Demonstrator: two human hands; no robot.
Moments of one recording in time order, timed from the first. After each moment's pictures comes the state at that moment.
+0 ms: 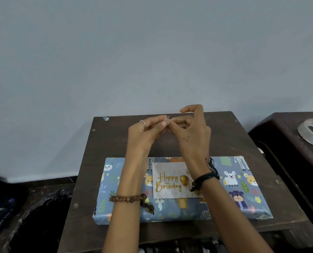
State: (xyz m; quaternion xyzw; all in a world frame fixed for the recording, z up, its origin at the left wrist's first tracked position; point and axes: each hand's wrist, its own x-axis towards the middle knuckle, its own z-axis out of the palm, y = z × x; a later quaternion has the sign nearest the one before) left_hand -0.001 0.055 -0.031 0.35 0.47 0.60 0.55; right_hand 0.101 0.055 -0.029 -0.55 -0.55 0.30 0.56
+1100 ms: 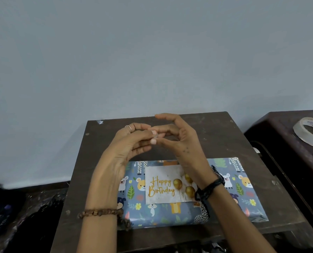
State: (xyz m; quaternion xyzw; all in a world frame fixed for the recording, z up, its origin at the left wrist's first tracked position) left_hand -0.024 0.047 -0.017 0.36 0.52 0.47 0.61; right_hand 0.119 0.050 -0.033 -0.39 -0.61 0.48 0.49
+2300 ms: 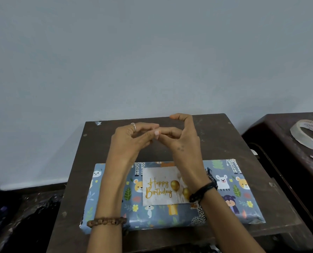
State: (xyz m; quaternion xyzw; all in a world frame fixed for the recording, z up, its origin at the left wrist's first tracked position) left_hand -0.014 0.047 -0.025 0.49 0.52 0.53 0.47; right_hand 0.111 0.045 -0.030 -0.47 -0.55 0.44 0.53
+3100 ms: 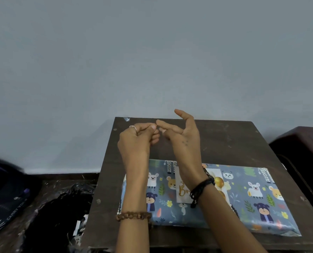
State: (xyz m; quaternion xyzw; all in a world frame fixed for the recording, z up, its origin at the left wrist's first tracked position) left_hand -0.045 0.037 -0.029 0.29 0.58 0.64 0.41; right_hand 0.046 0.043 -0.028 -0.46 -0.51 0.49 0.54
